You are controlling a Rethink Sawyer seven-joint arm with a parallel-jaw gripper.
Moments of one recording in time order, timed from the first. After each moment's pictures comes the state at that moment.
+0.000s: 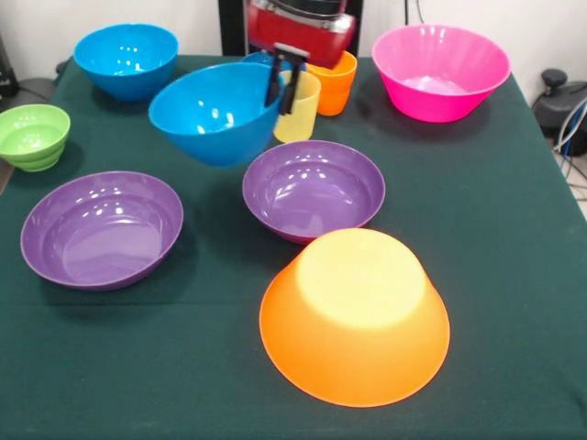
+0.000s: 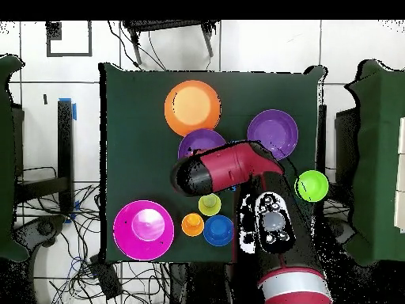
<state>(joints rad) -0.33 -0.75 0.21 1.66 -0.63 0.57 2.33</state>
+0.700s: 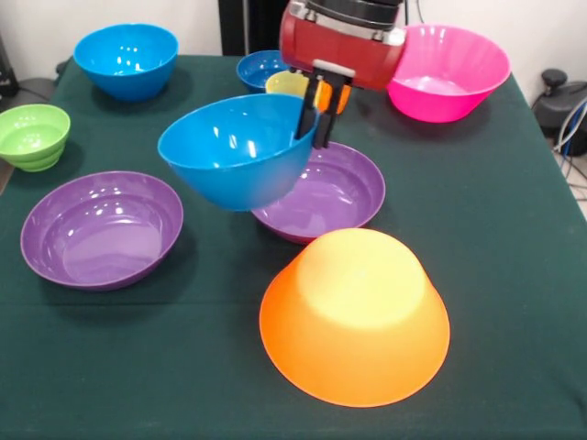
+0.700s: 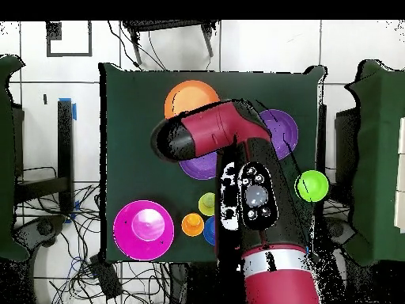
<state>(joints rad) -0.27 -0.71 0.26 1.42 -0.64 0.68 2.33</state>
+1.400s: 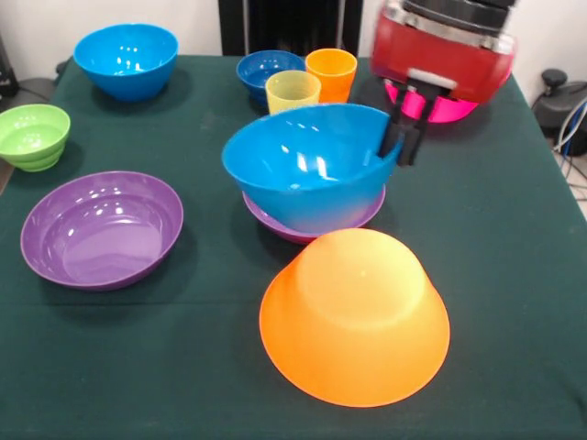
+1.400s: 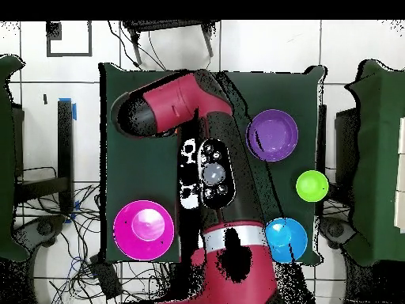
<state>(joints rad) -0.16 -0.63 0.26 1.23 -0.61 0.82 2.33</state>
